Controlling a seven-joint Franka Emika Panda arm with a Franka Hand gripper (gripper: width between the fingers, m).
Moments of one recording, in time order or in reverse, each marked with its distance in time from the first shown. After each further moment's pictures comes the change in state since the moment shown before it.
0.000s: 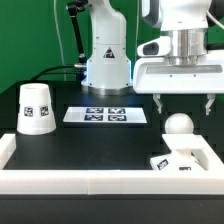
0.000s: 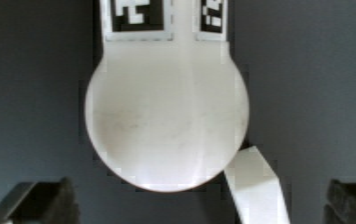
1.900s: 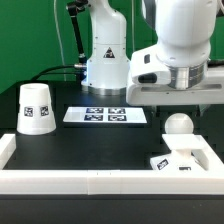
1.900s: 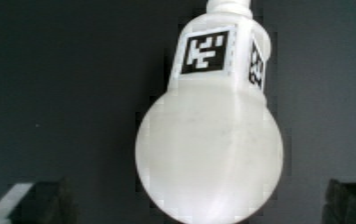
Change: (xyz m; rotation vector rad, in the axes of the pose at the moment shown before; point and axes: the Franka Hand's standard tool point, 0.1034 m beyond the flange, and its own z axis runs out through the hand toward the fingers) arm 0.006 0.007 0.003 -0.043 -0.610 -0.146
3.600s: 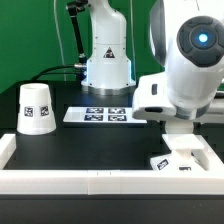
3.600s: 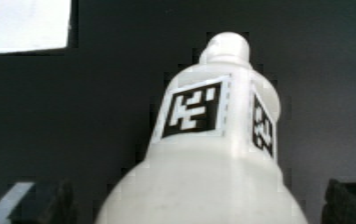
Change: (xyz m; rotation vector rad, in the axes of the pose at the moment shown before) arm -0.008 -0.006 0.053 -0.043 -0.283 0.048
